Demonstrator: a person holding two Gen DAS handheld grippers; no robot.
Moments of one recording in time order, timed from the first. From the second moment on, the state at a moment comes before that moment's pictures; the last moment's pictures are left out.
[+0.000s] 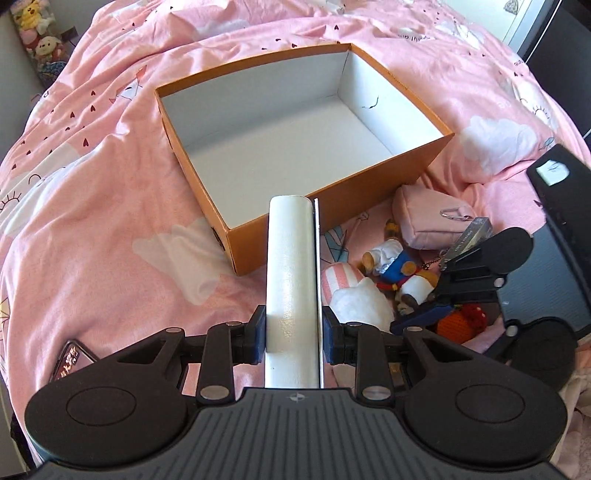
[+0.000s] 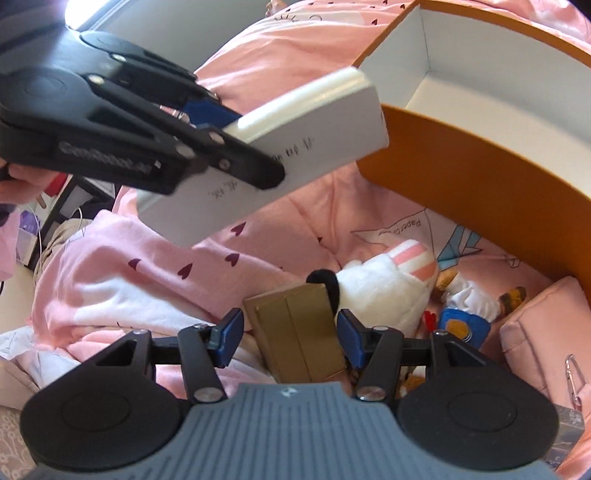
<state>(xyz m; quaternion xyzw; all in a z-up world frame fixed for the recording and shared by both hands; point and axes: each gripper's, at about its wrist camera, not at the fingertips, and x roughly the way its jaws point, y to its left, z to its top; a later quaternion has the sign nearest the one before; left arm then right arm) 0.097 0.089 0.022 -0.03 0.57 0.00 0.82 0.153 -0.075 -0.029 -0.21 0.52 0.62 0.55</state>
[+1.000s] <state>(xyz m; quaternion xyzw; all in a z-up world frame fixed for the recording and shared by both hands) 0.189 0.134 0.051 -0.23 0.42 0.03 0.88 0.285 -0.107 0.074 -0.08 0.41 0.52 0.75</state>
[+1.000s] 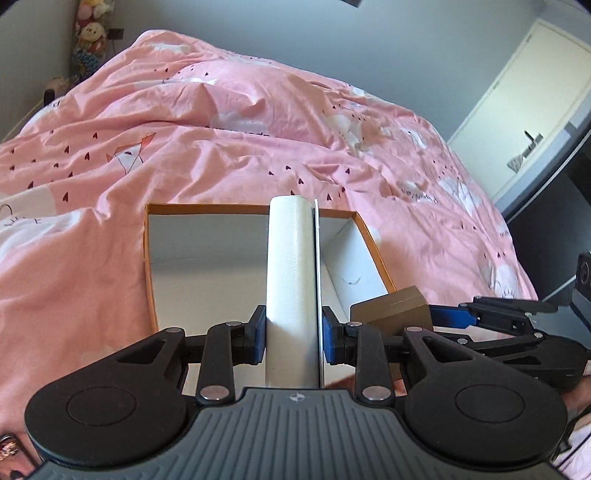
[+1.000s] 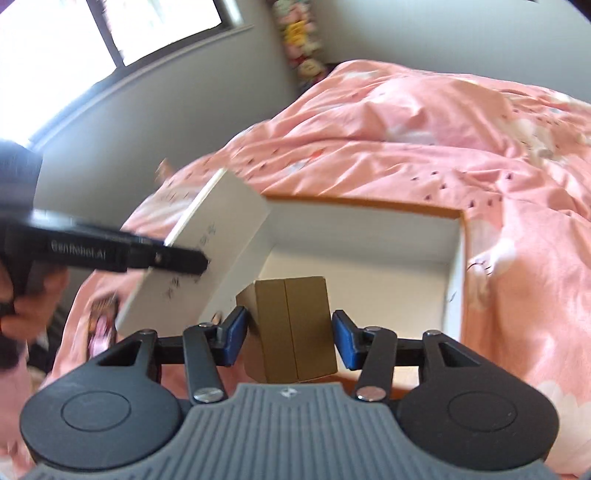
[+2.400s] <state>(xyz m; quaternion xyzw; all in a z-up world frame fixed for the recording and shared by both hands) 0.222 0.144 0.003 -0.12 0.48 0.13 0.86 0.350 -0.017 -0.046 -0.11 0.52 0.44 0.72</state>
